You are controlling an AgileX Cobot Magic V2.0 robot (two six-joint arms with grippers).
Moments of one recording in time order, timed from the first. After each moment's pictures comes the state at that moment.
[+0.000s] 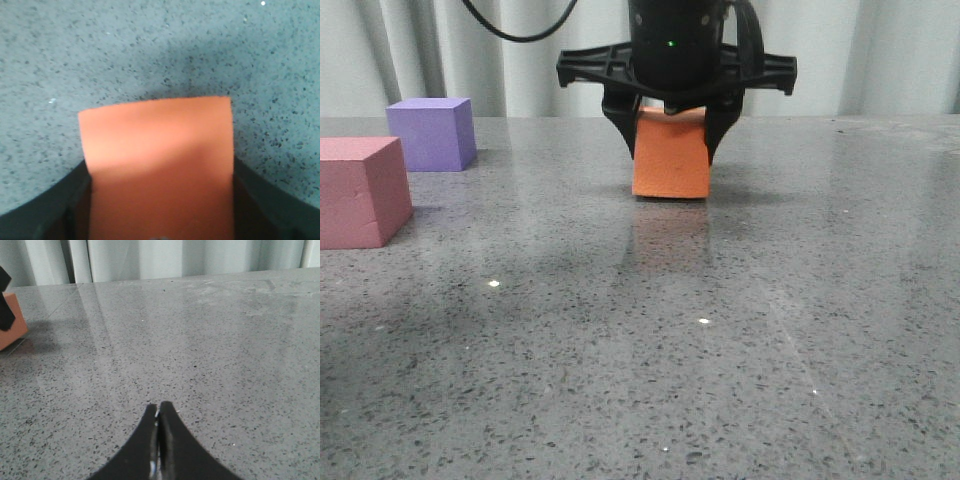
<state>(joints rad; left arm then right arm) -0.83 2.12 -1.99 0.45 1.08 -0.85 0.04 -0.01 0.03 -0.03 0.16 0.13</state>
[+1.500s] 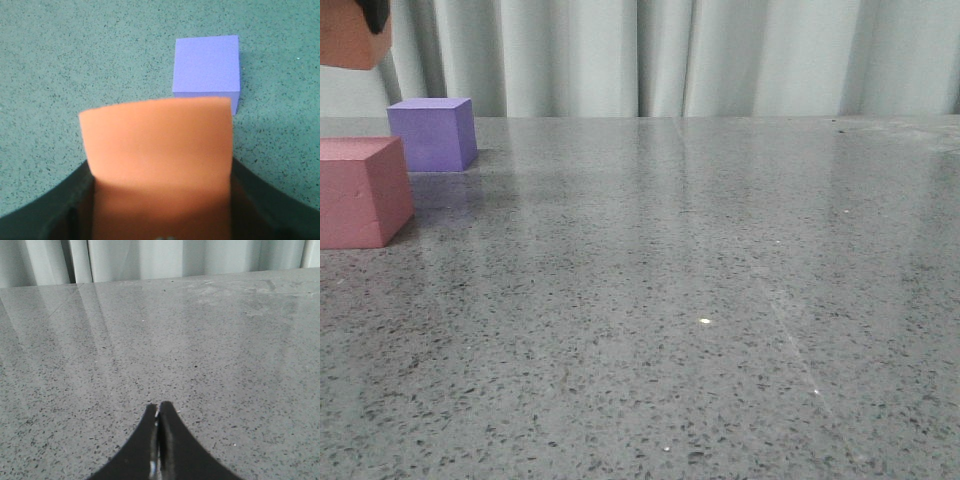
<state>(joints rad) -0.60 1.51 -1.37 0.76 1.07 -0.94 0.04 -0.01 0.03 -0.03 0.16 0.13</state>
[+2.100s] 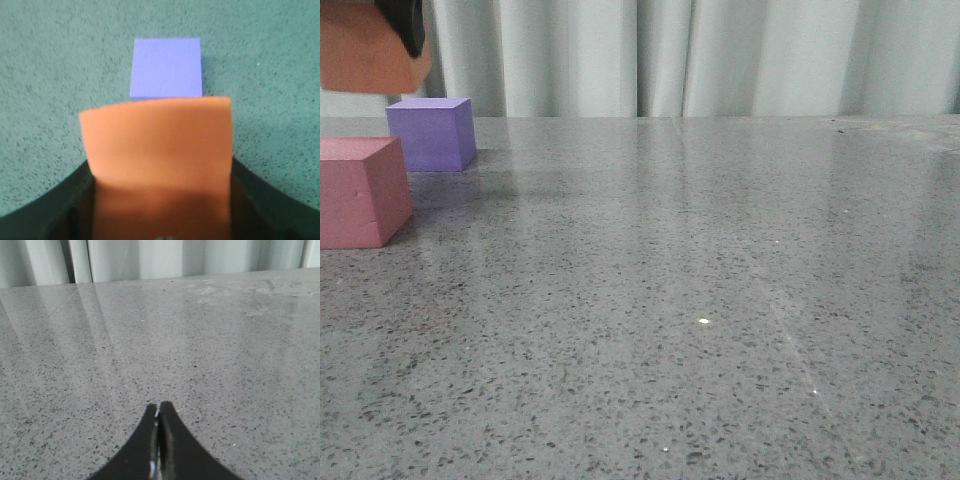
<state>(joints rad) -0.54 1.53 -1.31 0.67 0.86 -0.94 0.04 -0.01 0.03 -0.03 0.16 0.13</state>
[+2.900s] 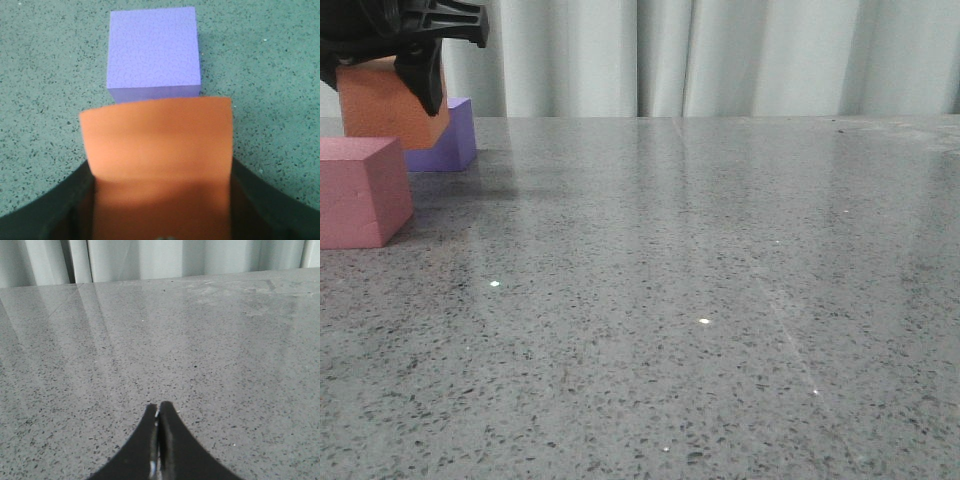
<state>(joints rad) -0.48 1.60 -1.27 0.62 0.74 -0.86 0.04 -0.01 0.03 -0.03 0.16 0.13</state>
